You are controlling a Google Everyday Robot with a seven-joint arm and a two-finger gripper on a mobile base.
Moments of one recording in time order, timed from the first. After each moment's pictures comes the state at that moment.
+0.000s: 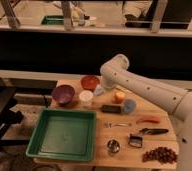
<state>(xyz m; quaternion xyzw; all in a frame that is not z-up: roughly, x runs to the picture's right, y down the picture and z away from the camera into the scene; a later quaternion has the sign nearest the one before) 0.066 -0.002 0.831 -0.16 -0.10 -0.25 0.95</state>
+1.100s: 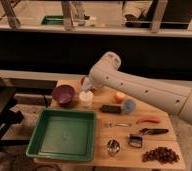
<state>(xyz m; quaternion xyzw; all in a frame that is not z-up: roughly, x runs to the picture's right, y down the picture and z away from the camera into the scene) -0.004 -0.034 0.776 -0.07 -0.12 -0.30 0.94</state>
